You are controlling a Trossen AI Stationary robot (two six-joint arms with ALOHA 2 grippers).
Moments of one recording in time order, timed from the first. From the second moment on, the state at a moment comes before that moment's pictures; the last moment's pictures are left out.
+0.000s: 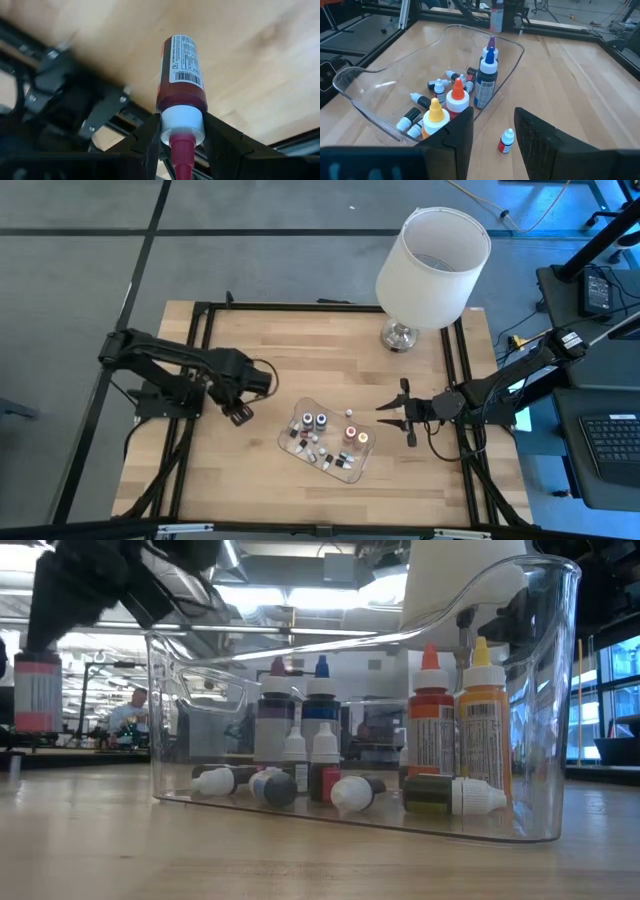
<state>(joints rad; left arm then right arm) -0.07 1.40 1.10 -1.51 0.21 -0.83 0.45 0.94 0.30 0.31 0.39 0.05</state>
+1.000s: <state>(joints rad) -0.07 1.65 1.10 -1.36 0.27 -0.62 0.45 0.94 0.30 0.27 0.39 0.05</state>
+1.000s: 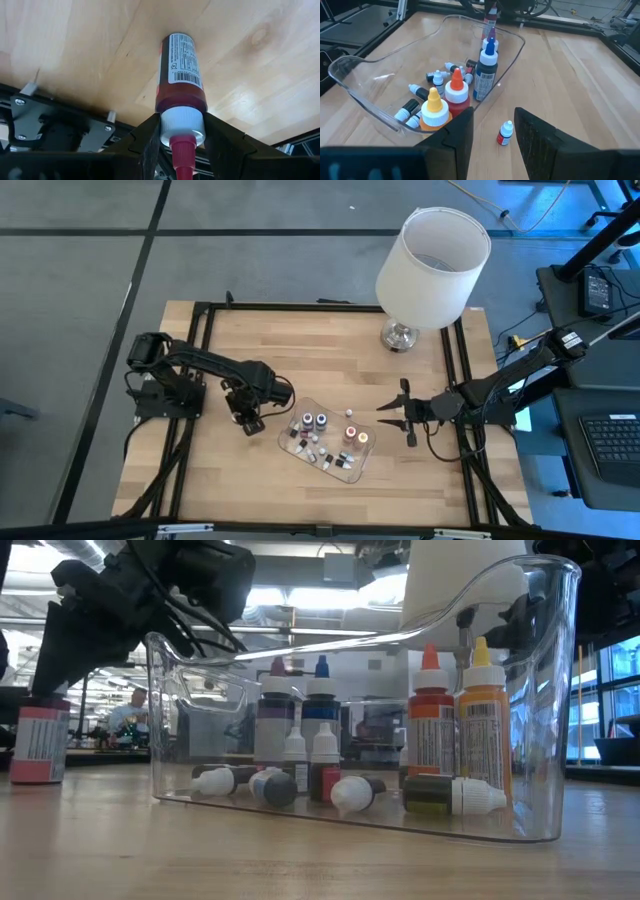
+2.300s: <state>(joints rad) -0.48 1.11 1.10 -1.10 -0.42 -0.84 0.45 0.94 0.30 0.27 0.39 0.05</state>
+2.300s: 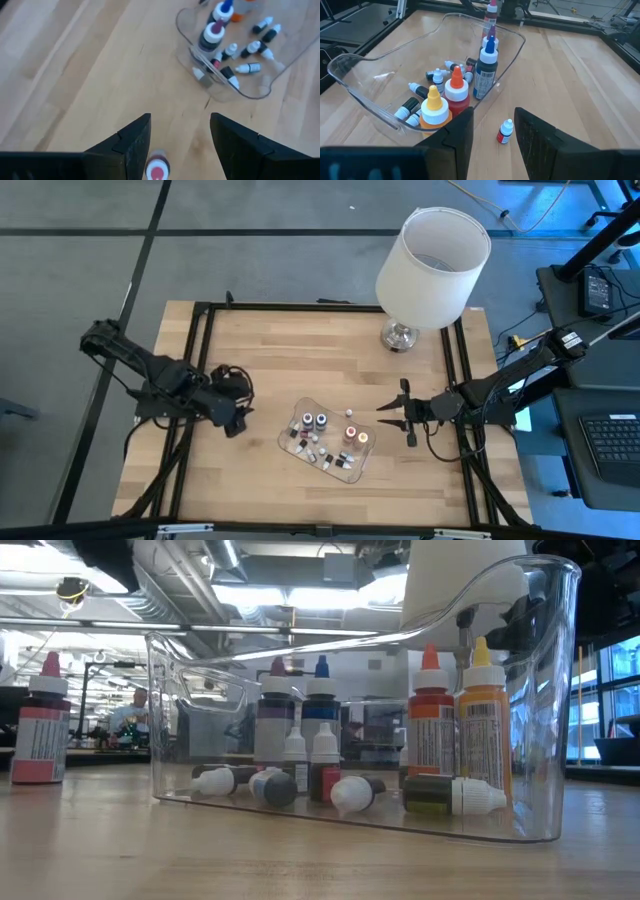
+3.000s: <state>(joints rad) -0.45 1.11 1.10 -1.05 -0.30 -0.82 0.45 0.94 0.30 0.26 0.39 0.05</state>
